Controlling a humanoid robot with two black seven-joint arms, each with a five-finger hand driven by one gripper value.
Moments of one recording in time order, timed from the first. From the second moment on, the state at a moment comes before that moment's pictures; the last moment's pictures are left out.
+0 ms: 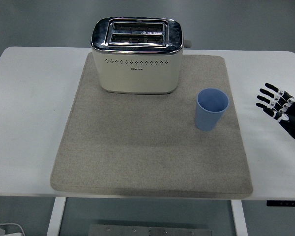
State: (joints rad) left arm -0.05 0.00 -0.06 -0.21 -0.03 -0.09 0.10; right arm 0.50 -0.72 0.49 0.98 -0.33 0.40 0.61
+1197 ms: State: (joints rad) left arm -0.05 0.00 -0.06 -0.22 -0.03 -0.09 0.10; right arm 0.45 -0.57 0.49 1.10 -0.45 0.17 0.61
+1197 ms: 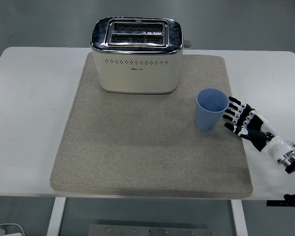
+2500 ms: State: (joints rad) left arm -0.05 0.00 -0.06 -0.22 -0.03 -0.10 0.10; right arm 0.49 -0.46 0.49 1.10 -0.47 0.10 0.61
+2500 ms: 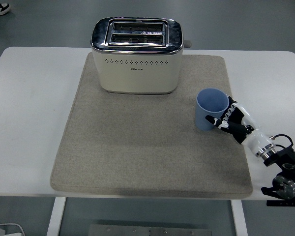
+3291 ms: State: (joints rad) left arm -0.05 0.00 -0.06 -0.22 -0.03 -0.10 0.10; right arm 0.55 -0.36 0.47 1.10 -0.47 0.05 0.61
